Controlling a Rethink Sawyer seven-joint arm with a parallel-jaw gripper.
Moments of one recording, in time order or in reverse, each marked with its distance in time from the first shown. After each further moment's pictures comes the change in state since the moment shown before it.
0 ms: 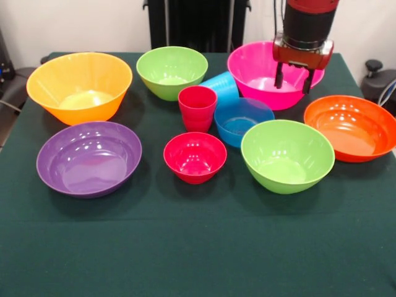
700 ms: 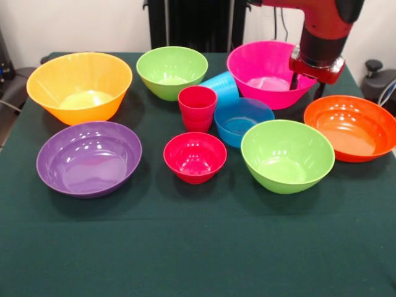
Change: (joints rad) arm 0.098 0.132 0.001 -0.024 0.075 0.000 0.155
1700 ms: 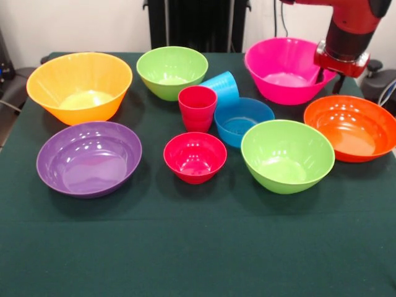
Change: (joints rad) arm 0.108 -0.010 -0.004 0.000 0.046 0.003 0.033
